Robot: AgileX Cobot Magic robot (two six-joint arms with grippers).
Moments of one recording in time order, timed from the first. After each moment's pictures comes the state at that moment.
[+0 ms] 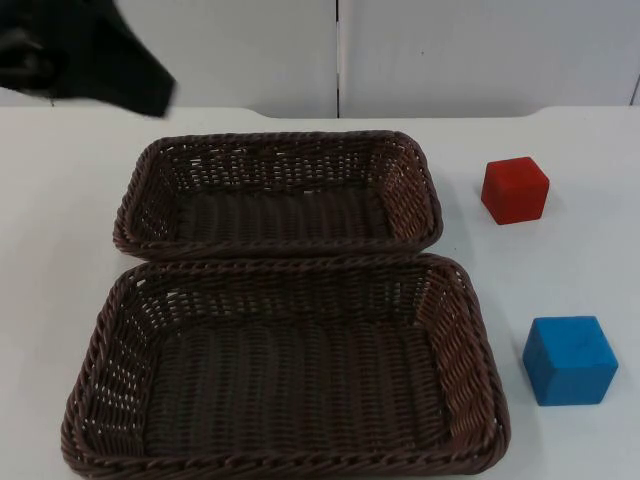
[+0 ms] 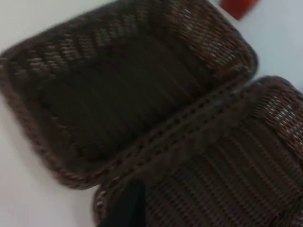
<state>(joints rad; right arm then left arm) 0.14 0.00 -0.52 -0.05 1.09 0.03 -0.20 1.27 -0.89 -0.65 0.69 0.72</state>
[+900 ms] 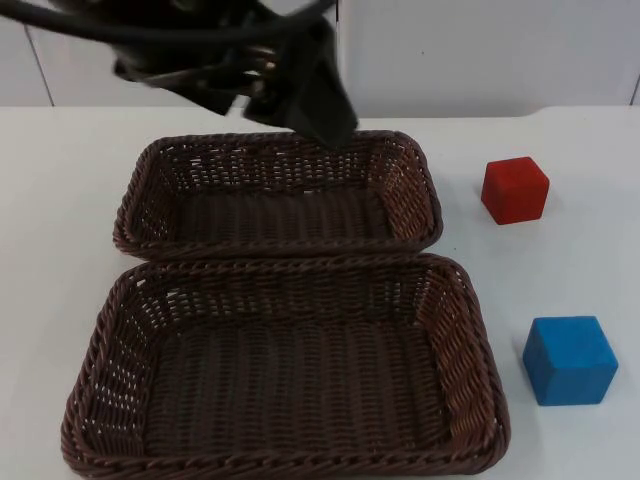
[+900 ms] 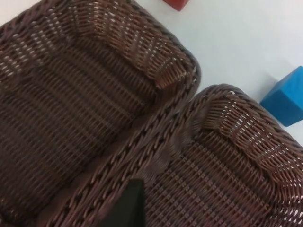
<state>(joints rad) 0.14 0.00 -0.52 -0.05 1.09 0.03 -0.49 1.54 -1.12 -0.49 0.67 0.52</state>
